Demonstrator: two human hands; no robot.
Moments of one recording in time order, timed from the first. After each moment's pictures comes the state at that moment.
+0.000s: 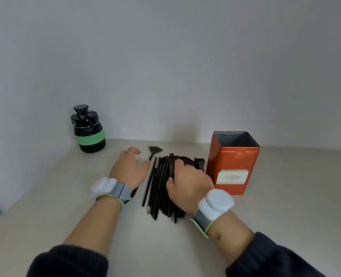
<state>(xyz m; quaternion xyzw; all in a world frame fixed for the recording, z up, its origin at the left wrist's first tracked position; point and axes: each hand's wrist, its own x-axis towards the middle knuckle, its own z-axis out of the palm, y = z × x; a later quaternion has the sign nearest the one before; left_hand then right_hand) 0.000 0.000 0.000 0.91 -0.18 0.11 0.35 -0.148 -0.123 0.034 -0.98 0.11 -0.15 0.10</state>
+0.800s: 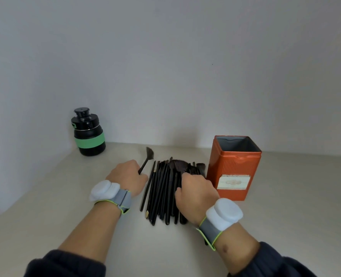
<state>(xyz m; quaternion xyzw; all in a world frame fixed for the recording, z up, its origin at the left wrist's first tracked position) -0.012 0.006 0.010 0.96 -0.16 0.08 0.21 -0.161 -0.125 0.038 -0.97 0.18 -0.10 0.14</state>
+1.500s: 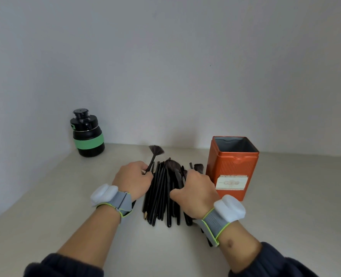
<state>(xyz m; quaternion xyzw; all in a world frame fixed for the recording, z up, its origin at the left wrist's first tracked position) -0.030 -0.005 0.013 0.91 -0.19 0.06 0.36 -0.163 -0.126 0.051 -0.93 0.23 -0.11 0.27</state>
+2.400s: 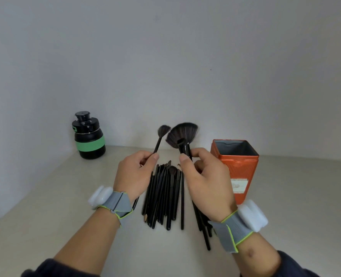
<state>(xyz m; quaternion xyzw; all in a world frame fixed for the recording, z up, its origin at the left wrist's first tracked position) -0.053 -0.008 0.042 0.80 -0.21 0.12 0.55 -0.176 -0.135 0.064 -0.81 0.07 -0.41 0.41</state>
